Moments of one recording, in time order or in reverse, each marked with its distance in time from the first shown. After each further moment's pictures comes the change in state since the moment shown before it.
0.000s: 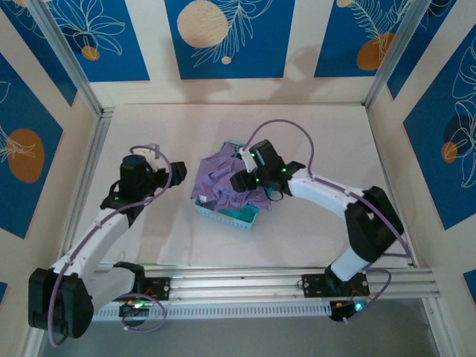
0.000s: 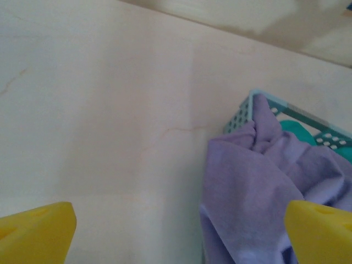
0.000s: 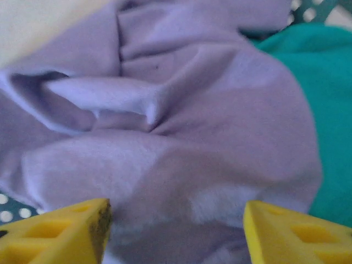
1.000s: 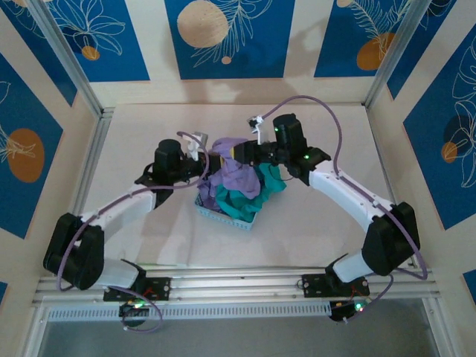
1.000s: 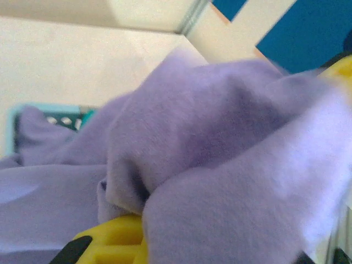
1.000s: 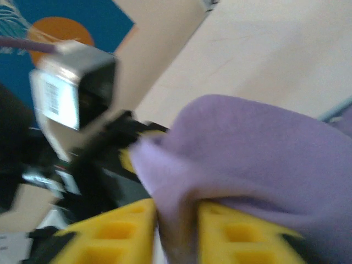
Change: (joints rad) left arm -0.214 0.329 0.177 0.346 0.349 -0.024; right arm -0.123 -0.176 0.106 0.100 -0.377 0.240
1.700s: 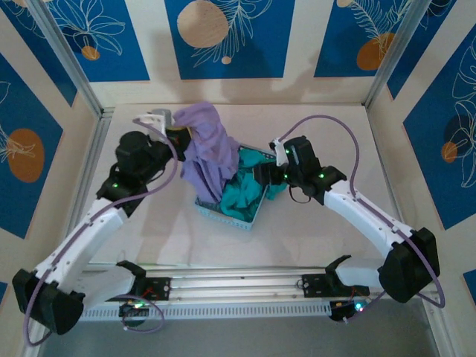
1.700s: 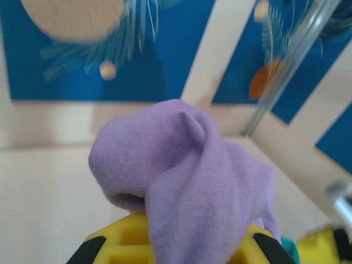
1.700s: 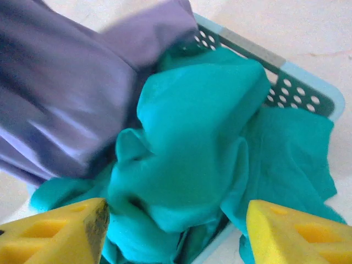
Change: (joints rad) left arm 0.016 -0.325 0.181 -0.242 -0.407 0.080; right arm -0.006 -0.200 -0.220 -0.227 0.390 -0.108
